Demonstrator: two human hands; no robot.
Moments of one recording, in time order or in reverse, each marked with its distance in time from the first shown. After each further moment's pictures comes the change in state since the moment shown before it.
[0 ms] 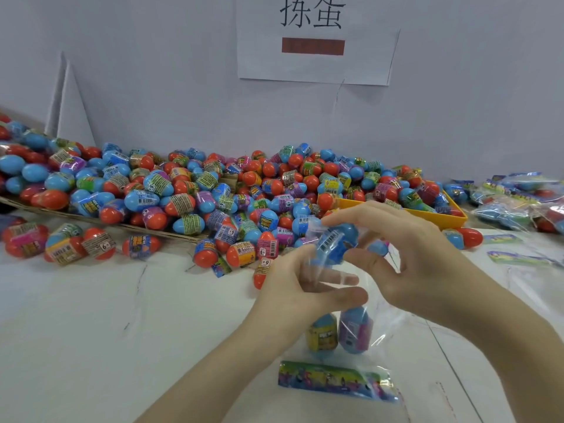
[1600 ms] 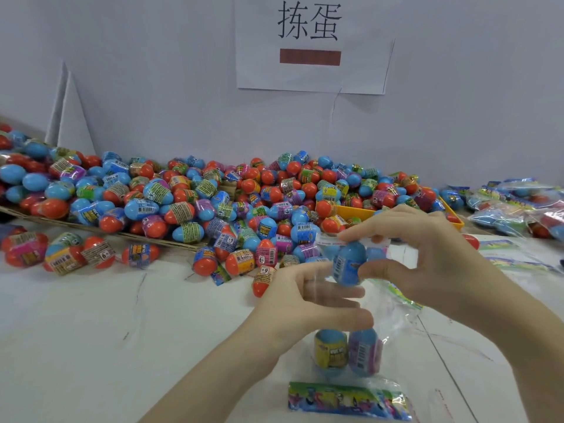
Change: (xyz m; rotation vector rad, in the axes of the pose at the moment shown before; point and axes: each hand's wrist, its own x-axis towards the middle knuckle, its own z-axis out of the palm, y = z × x) left_hand 0.000 0.002 -0.005 -0.013 -0.125 -0.123; right_hand -0.001 0.001 -0.016 0.010 -0.016 0.146
